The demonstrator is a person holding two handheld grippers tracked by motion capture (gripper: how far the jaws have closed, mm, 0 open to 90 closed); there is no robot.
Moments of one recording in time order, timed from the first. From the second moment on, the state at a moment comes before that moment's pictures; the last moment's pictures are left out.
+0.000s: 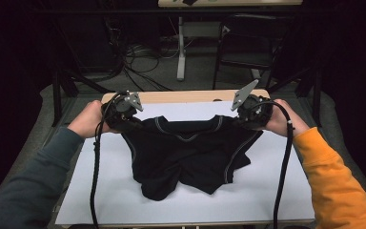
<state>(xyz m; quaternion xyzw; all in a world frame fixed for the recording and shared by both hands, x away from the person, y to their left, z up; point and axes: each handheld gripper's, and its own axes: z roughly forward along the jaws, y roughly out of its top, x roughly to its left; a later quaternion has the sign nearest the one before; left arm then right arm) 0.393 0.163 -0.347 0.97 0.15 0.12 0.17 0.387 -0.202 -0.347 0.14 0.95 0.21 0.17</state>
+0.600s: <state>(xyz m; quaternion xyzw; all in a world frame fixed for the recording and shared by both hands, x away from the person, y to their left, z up) 0.366 0.154 -0.383 0.98 0.11 0.06 0.14 0.366 -0.197 -0.379 0.09 0.97 0.17 0.12</state>
